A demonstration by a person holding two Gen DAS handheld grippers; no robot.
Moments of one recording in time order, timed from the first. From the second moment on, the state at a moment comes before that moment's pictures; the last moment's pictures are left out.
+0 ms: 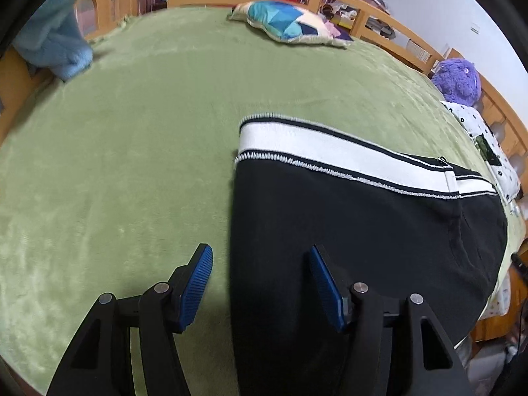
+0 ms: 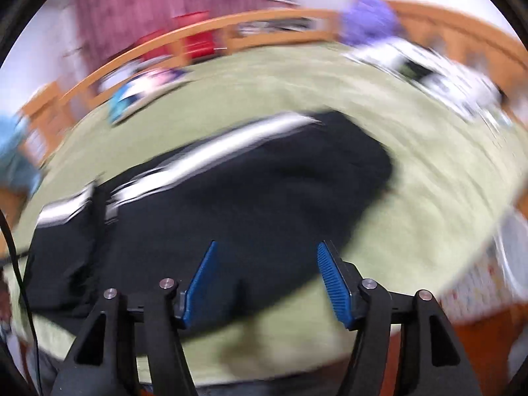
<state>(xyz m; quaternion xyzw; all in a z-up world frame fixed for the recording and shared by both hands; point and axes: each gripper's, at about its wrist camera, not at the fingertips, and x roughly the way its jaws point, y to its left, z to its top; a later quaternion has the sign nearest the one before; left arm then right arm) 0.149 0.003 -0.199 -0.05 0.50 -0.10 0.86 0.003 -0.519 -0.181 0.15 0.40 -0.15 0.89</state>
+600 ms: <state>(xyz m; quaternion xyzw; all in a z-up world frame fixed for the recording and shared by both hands) 0.206 -0.003 -0.229 -0.08 0.52 -0.18 0.83 0.079 -0.630 -0.263 0.35 0.36 -0.12 0.86</state>
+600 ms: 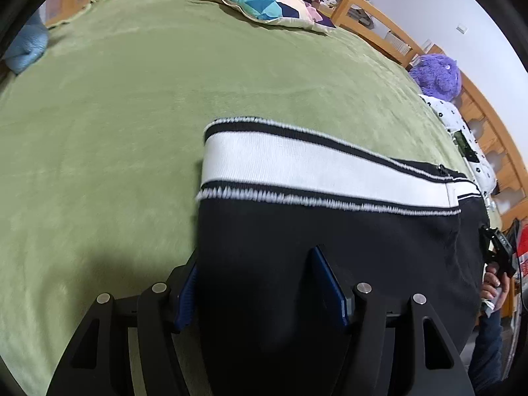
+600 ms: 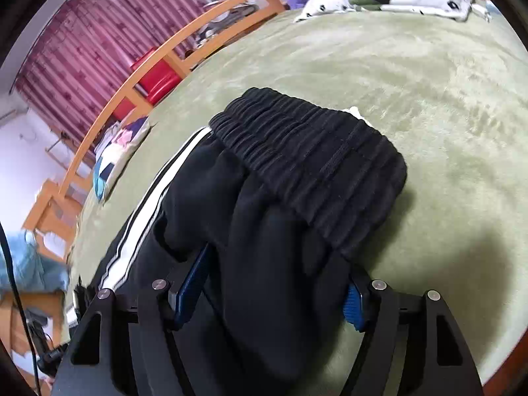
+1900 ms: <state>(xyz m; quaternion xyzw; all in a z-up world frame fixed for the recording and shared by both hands) 0.218 0.160 -0.160 -0.01 0.47 -0.01 0.88 0.138 -0.444 -0.228 0.26 0.45 -0.07 0.85</state>
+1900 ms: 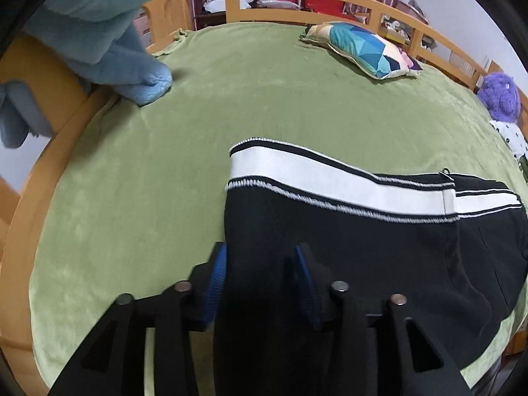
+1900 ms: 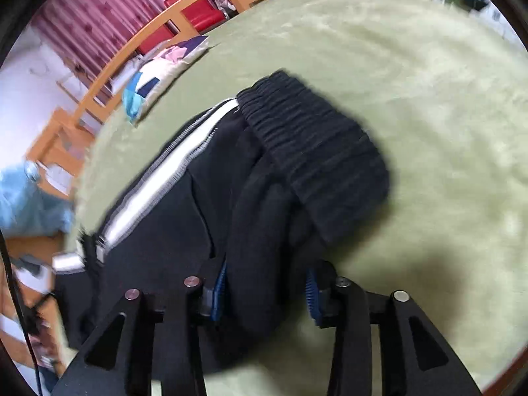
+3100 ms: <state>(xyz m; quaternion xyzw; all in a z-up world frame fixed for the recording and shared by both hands) 0.116 0.125 -0.198 -0.09 0.47 -0.04 0.87 0.132 -0.157 -0.195 0.06 0.46 0.12 0.88</state>
